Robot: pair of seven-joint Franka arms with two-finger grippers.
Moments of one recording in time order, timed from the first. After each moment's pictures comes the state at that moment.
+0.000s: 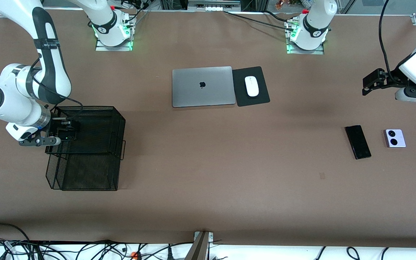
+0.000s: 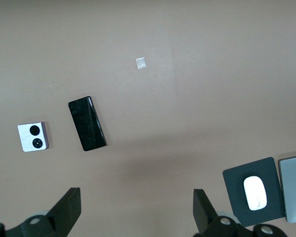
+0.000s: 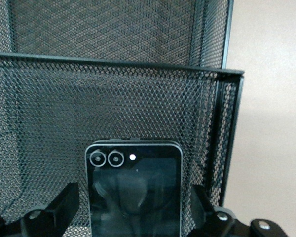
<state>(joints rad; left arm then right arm) 0.00 0.01 -0.04 -1.62 0.02 1.61 0.07 0.42 0.35 -0.52 -1.98 0.16 2.23 -0.25</state>
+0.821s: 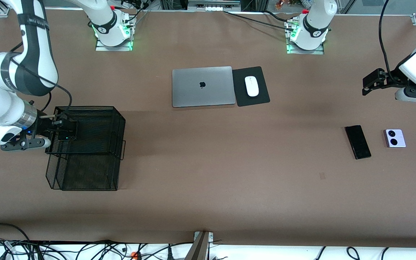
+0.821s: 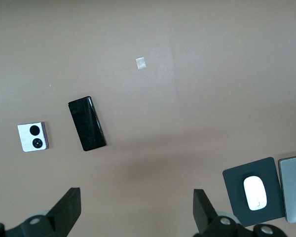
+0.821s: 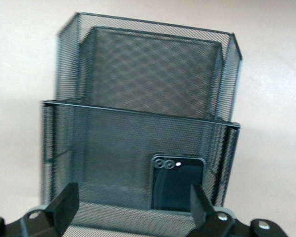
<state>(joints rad) 0.00 0.01 -0.04 -1.62 0.02 1.61 0.07 0.47 0.31 -0.51 -1.70 0.16 1.94 -0.21</state>
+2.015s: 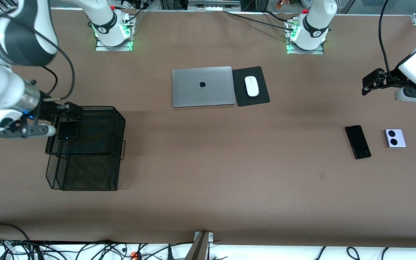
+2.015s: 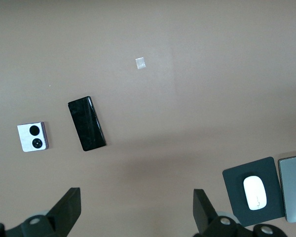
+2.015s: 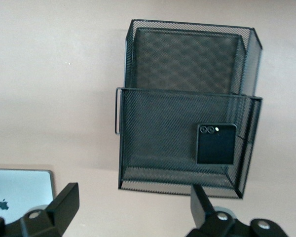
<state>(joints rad) 0.00 0.01 -0.04 -1.62 0.02 1.61 0.07 0.57 0.25 -0.53 -1.49 0.16 1.64 -0.03</state>
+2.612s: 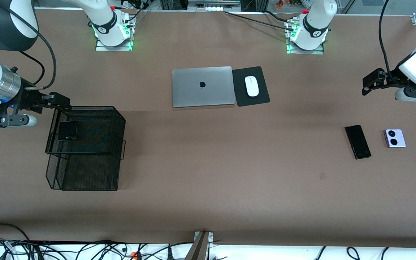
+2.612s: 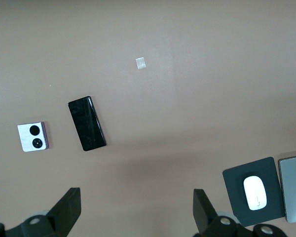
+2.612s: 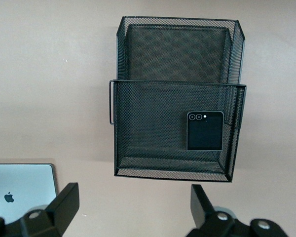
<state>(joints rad) 0.00 0.01 -0.04 -1.62 0.02 1.61 0.07 0.57 0.22 -0.55 -1.49 0.15 1.61 -0.03</state>
